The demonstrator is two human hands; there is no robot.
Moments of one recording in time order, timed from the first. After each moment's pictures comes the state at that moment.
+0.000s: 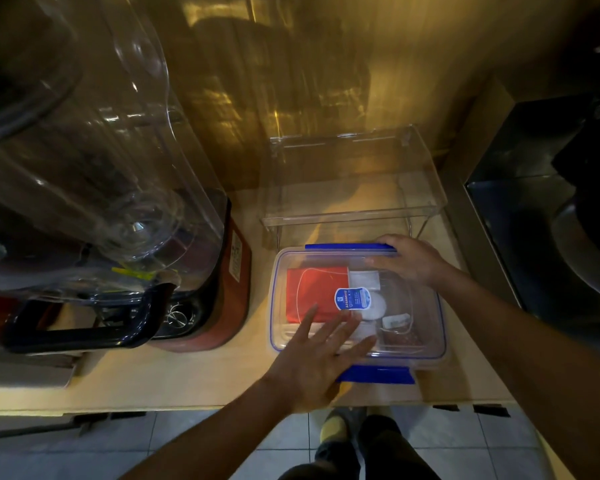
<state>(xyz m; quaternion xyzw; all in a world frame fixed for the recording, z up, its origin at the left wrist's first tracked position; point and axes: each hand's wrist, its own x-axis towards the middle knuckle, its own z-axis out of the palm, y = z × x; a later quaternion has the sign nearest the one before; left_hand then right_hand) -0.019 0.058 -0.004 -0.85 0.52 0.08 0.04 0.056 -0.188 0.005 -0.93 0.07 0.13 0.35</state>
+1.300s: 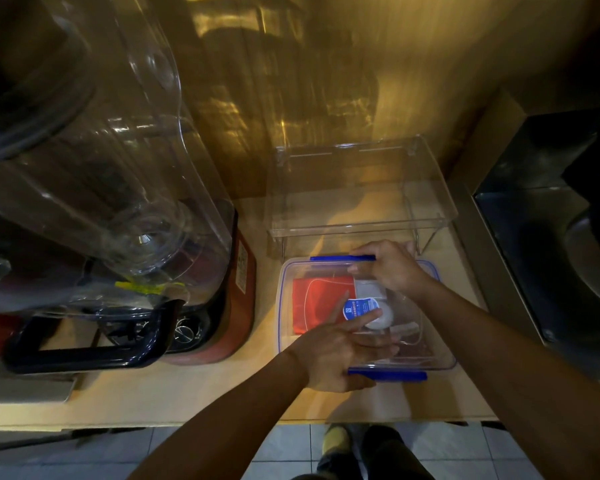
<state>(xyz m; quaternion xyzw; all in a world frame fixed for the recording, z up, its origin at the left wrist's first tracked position) 0.026 0.036 -0.013 -0.79 0.59 0.15 -0.07 0.081 -0.148 -0.006 -0.93 0.09 0.08 0.35</state>
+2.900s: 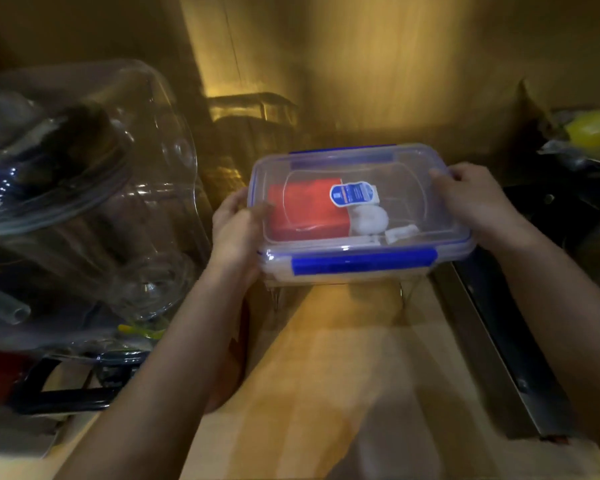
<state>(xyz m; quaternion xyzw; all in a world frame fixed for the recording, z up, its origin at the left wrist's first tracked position) 0.128 0.043 0.180 -0.63 -0.07 0.01 -0.77 0.093 -0.223 0.191 -0.85 0.20 -0.14 0.46</state>
